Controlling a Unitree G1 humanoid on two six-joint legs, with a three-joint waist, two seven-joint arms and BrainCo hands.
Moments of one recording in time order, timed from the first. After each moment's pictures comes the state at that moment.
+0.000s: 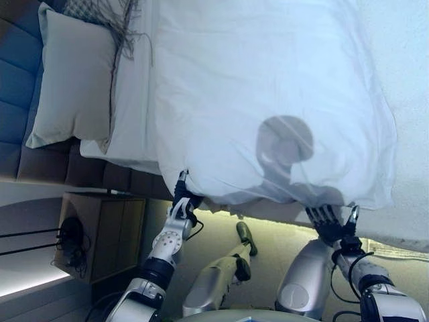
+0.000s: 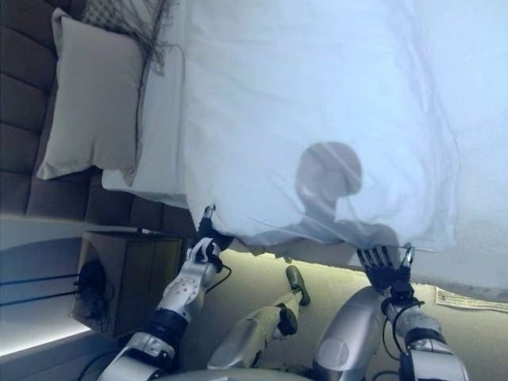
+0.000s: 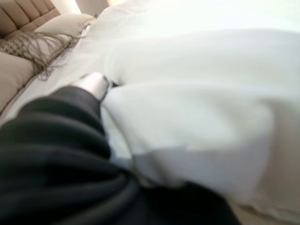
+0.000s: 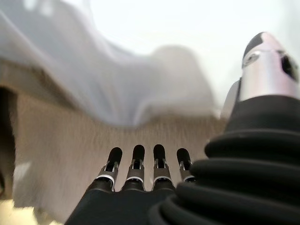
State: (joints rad) left arm -0.25 0.06 -0.25 0.45 -1.75 -0.06 -0.10; right arm -0.30 -0.49 -0.18 1.15 1.54 0.33 0.53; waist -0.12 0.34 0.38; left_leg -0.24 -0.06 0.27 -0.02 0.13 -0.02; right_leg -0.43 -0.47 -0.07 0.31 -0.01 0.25
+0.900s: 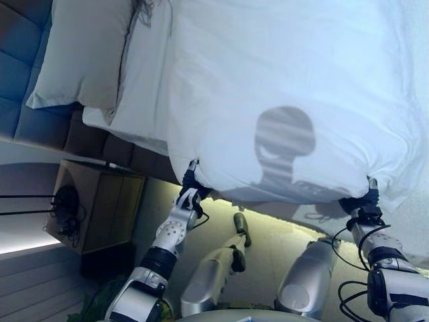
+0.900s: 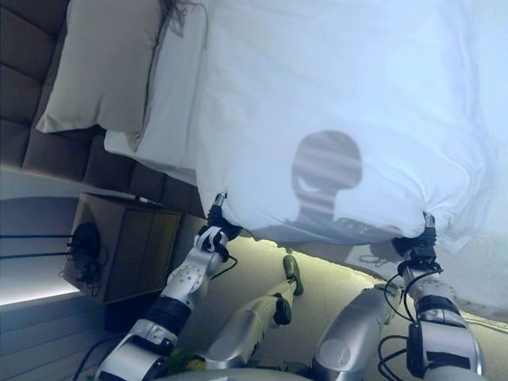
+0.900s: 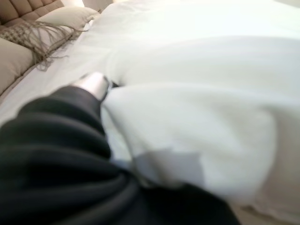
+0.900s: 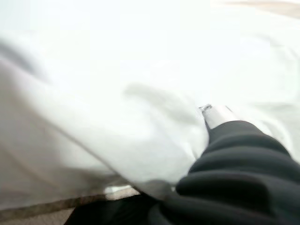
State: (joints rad) left arm -0.33 0.07 -0.28 0.44 -1.70 -0.01 -0.05; right arm -0.39 -0.54 -0.23 1.14 1.64 0.20 0.50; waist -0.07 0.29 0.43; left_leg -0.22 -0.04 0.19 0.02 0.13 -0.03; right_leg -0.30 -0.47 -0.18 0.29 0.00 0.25
